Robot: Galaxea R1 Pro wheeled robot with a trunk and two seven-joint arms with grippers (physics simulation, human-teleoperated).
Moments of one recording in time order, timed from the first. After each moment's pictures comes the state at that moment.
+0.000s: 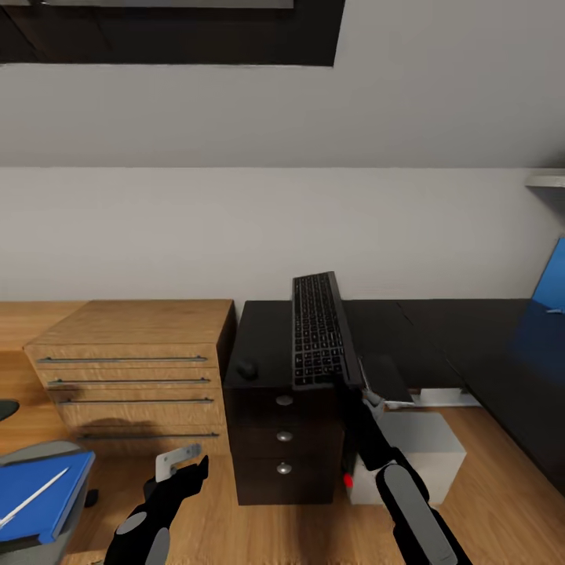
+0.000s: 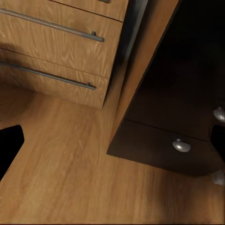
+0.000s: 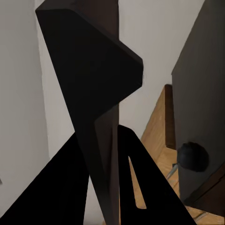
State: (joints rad) left arm -0.05 -0.09 -0.01 -1.43 0.21 0.41 0.23; right arm -0.25 0.04 0.17 -1.33 -1.33 0.10 0.23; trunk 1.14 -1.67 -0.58
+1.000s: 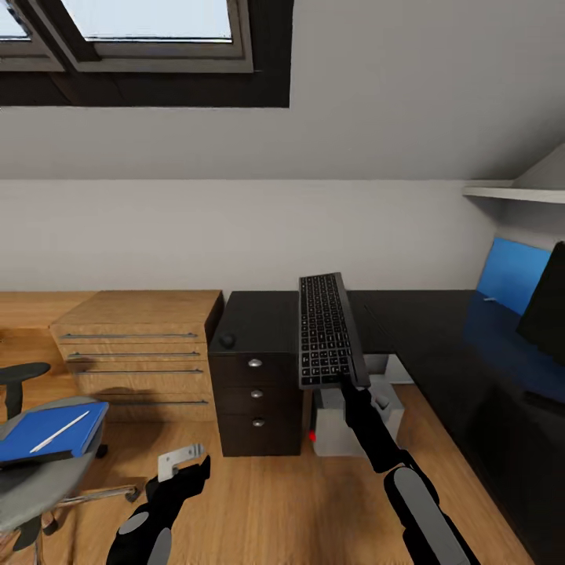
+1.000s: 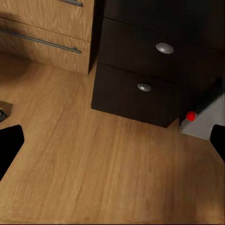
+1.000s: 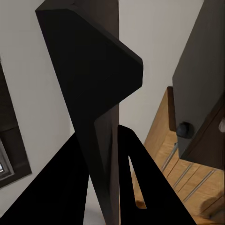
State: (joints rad) left arm -0.05 -0.10 -0.02 -1.43 0.21 0.41 0.23; right arm -0.24 0.01 0.17 -1.35 -1.40 0.10 0.23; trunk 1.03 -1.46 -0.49
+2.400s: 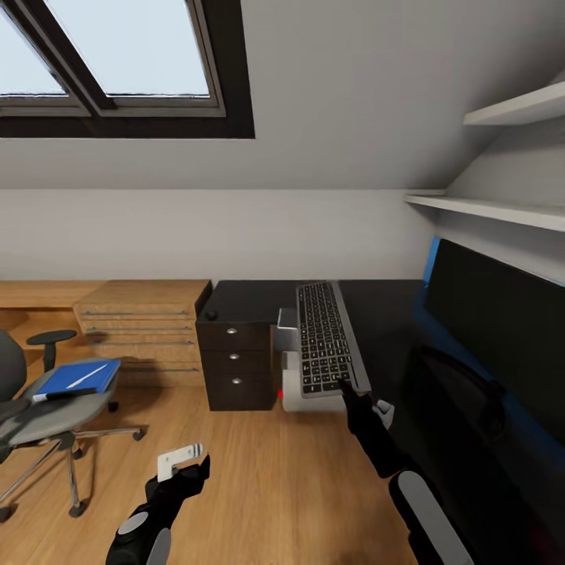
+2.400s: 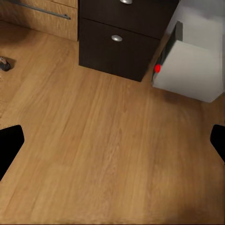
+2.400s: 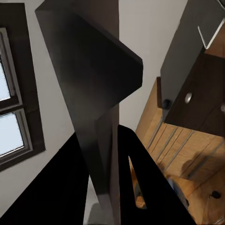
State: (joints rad) left arm -0.05 -0.09 -0.02 -1.43 0.21 0.41 0.23; right arm -0.24 -0.02 0.17 -1.32 -1.39 0.13 0.23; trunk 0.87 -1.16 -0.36
